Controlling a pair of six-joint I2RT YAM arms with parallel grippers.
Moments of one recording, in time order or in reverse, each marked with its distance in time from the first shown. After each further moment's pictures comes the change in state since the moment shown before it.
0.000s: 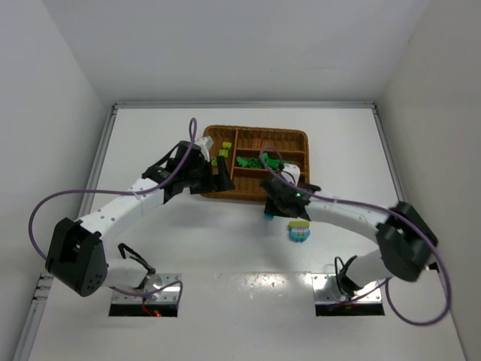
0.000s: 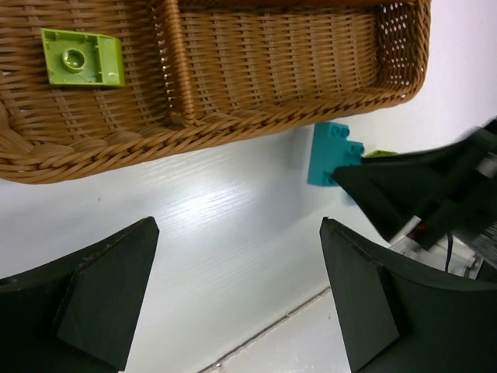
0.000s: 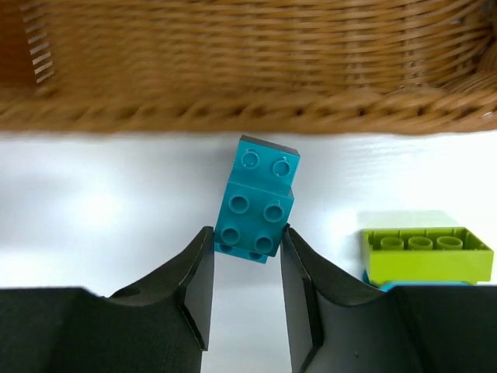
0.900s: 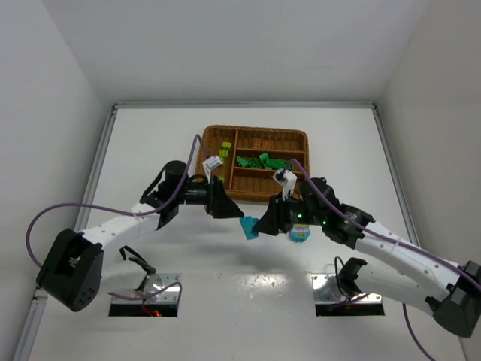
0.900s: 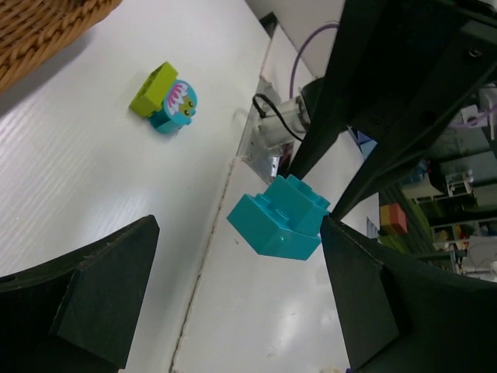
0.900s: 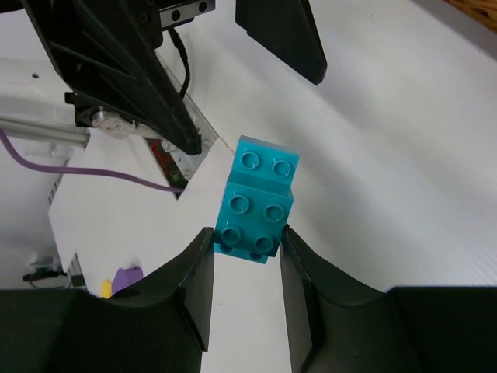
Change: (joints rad) left arm 0.014 -0.103 -0.359 0.663 0.729 -0.024; right arm -0.003 -0.593 -0.222 0.223 -0.768 -0.324
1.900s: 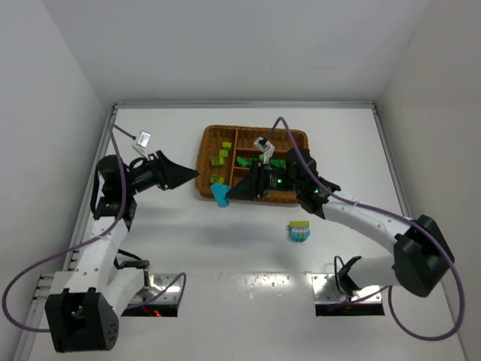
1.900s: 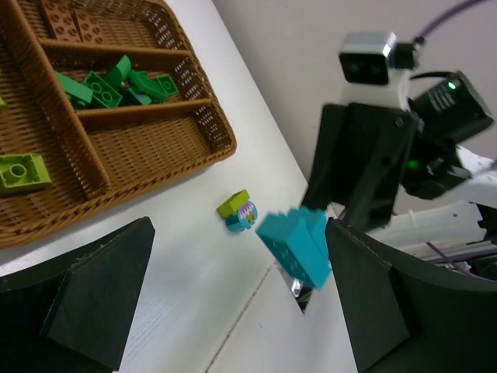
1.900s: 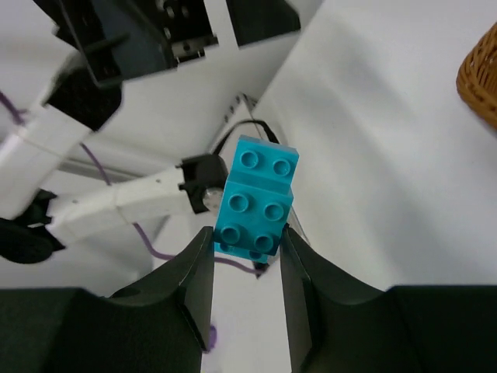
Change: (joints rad) left arm 0.544 -0.314 0.025 -0.124 0.044 -0.146; right arm -0.107 0.404 0.166 0.521 -0.267 0.217
